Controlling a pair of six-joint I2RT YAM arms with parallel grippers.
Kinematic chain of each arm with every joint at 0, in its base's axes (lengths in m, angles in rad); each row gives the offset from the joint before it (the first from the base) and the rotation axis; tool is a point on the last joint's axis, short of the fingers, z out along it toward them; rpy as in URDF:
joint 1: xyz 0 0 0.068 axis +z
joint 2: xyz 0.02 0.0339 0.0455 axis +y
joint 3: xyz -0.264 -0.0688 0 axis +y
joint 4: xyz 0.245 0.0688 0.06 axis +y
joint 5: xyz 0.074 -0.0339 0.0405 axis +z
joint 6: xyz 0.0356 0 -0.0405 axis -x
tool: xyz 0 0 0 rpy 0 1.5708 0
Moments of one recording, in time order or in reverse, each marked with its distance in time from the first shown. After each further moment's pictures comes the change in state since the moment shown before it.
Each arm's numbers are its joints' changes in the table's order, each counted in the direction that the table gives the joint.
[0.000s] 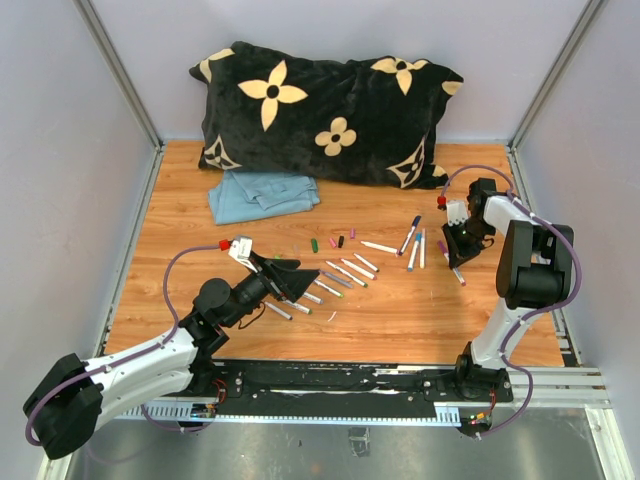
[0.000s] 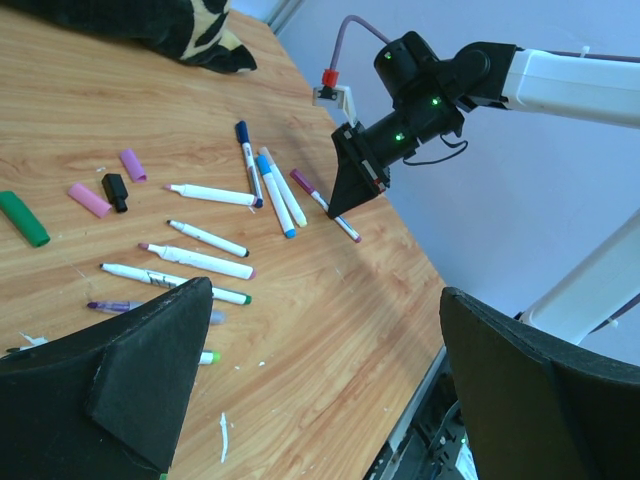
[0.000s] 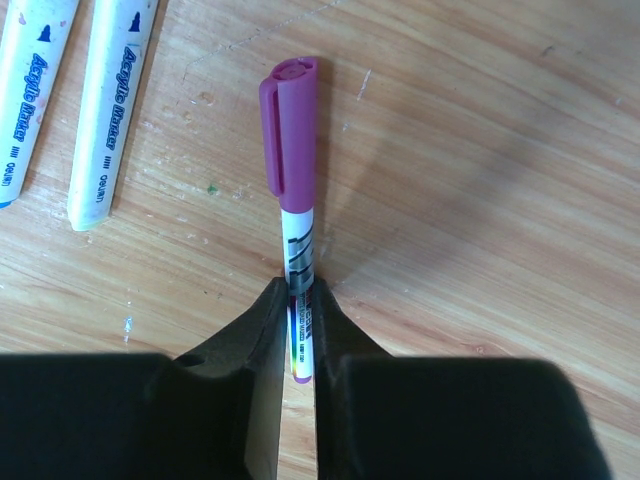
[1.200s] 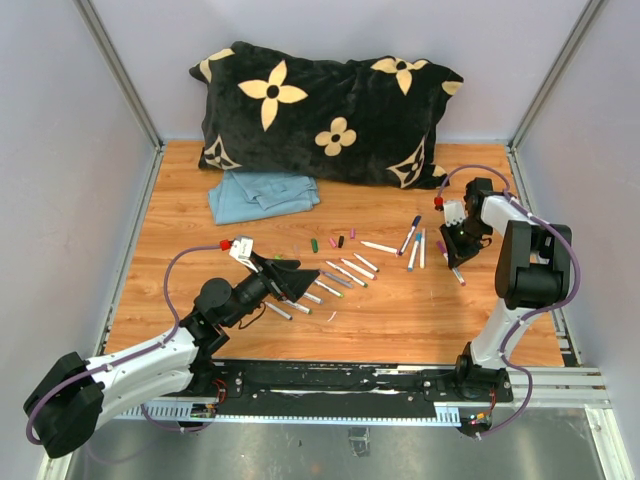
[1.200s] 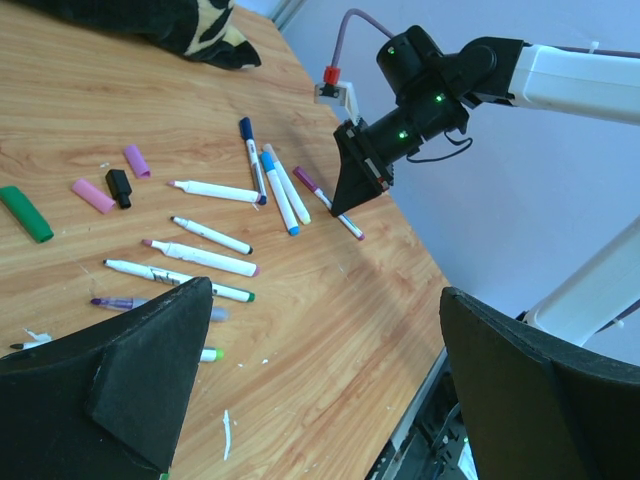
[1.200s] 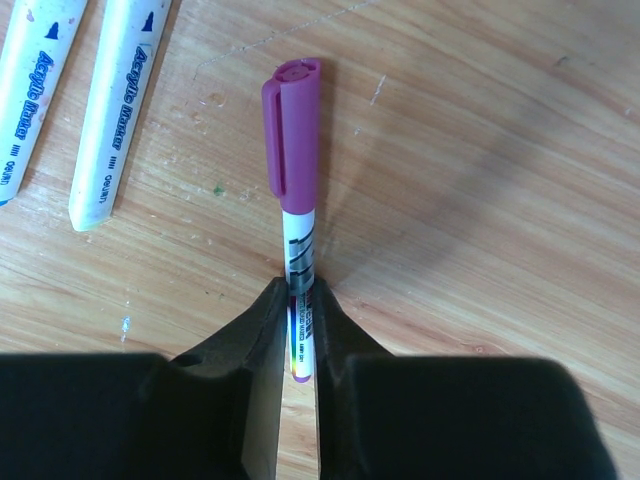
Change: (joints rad) left arm 0.000 0.011 0.000 0.000 0.003 0.000; right arm 0.025 -0.001 0.000 0.001 -0.013 0.011
